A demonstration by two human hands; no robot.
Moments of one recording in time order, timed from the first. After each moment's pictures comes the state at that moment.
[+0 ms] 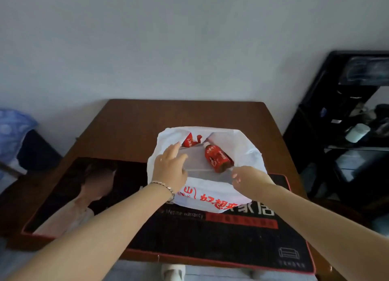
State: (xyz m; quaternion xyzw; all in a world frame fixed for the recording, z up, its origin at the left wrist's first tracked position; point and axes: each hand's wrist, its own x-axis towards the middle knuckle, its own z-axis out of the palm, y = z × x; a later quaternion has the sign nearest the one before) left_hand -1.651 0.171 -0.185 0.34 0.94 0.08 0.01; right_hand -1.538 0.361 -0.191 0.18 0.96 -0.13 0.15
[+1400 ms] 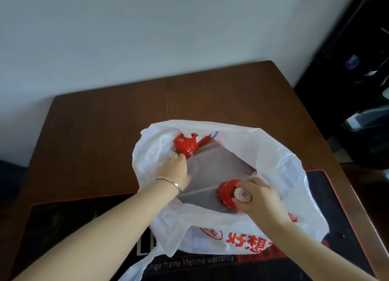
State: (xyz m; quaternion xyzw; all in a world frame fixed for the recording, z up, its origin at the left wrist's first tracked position) left_hand -1.837 0.258 -0.286 0.37 0.90 -0.04 0.23; right_hand -1.642 0.359 -0.259 0.36 0.87 -0.32 0.08
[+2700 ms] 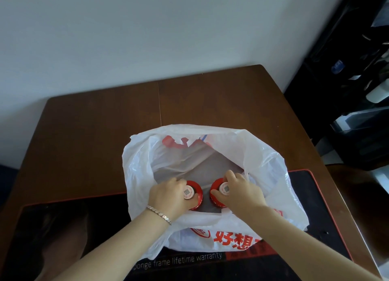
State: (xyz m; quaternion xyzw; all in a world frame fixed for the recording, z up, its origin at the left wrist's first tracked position) left_hand -1.773 0.232 -0.269 0.41 0.90 -0.01 0.14; right_hand -1.661 0.366 -0.264 0.34 0.91 -0.21 0.14
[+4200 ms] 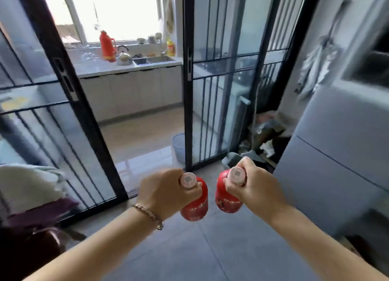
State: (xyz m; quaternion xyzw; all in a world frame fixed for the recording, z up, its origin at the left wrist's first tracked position) left_hand -0.974 0.195 -0.080 0.97 0.19 0.14 0.12; right_hand -0.883 0.022 -0.071 0.90 0.30 0.00 -0.30
